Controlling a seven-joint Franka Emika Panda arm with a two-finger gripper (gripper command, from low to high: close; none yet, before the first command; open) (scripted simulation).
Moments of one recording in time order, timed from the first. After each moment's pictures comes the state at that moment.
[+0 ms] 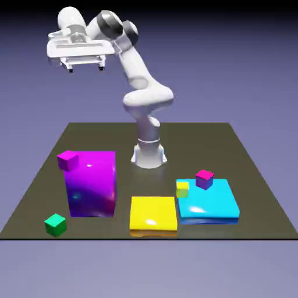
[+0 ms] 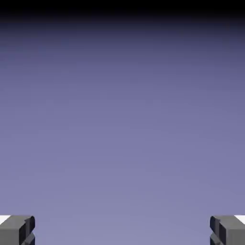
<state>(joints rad) 0.61 -0.90 -0.91 -2.26 0.15 2.55 -0.13</state>
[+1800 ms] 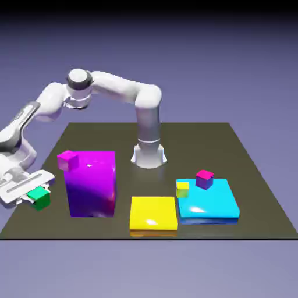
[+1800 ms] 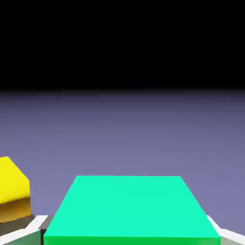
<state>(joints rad) 1.34 -1.17 -2.01 -1.68 0.36 1.97 -1.17</state>
